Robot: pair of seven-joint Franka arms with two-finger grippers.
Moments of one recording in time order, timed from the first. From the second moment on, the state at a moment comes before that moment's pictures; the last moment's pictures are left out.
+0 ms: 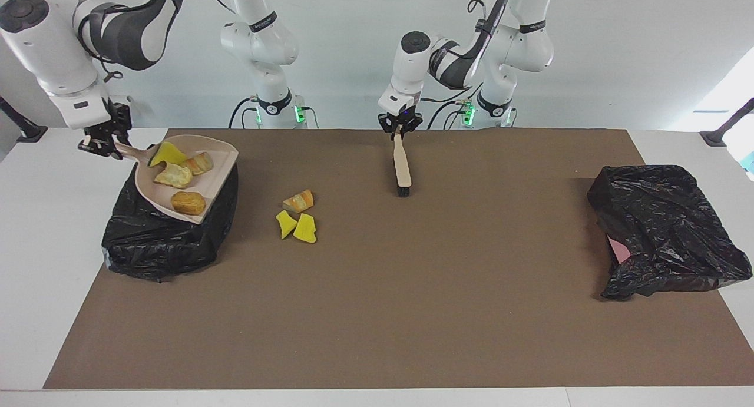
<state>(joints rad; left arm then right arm) -0.59 -0.20 -0.39 -2.53 -0.25 2.38 -0.90 -0.30 -0.08 -0.05 -1.96 -0.62 1.88 -1.71</state>
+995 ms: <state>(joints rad) -0.03 -0.11 -0.37 -2.04 -0.17 2.05 -0.49 0.02 -0.19 -0.03 -2.09 -1.08 1.66 -1.42</state>
